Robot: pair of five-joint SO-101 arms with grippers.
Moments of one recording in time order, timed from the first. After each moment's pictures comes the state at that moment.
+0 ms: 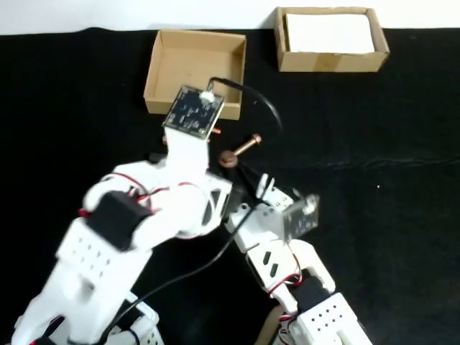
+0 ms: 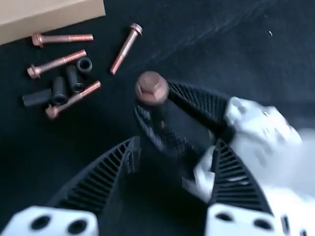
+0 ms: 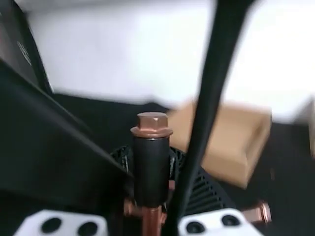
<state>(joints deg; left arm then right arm) 30.5 -41.0 12.5 90.5 15.4 -34.5 -82.6 95.6 -2.1 -8.4</state>
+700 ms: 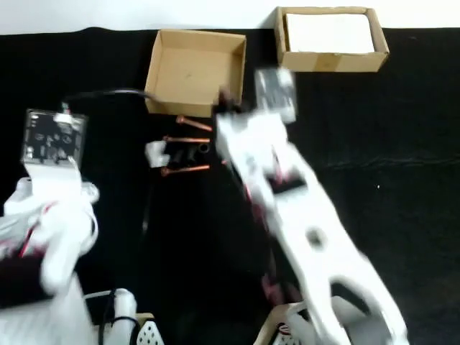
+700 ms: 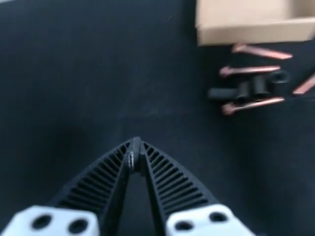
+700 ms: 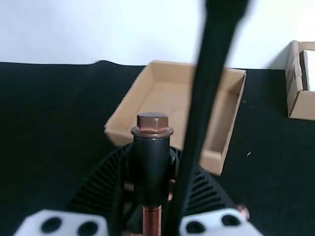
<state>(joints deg) -18.3 -61.4 30.5 85.3 -11.0 -28.7 -17.7 33.3 11.4 -11.3</state>
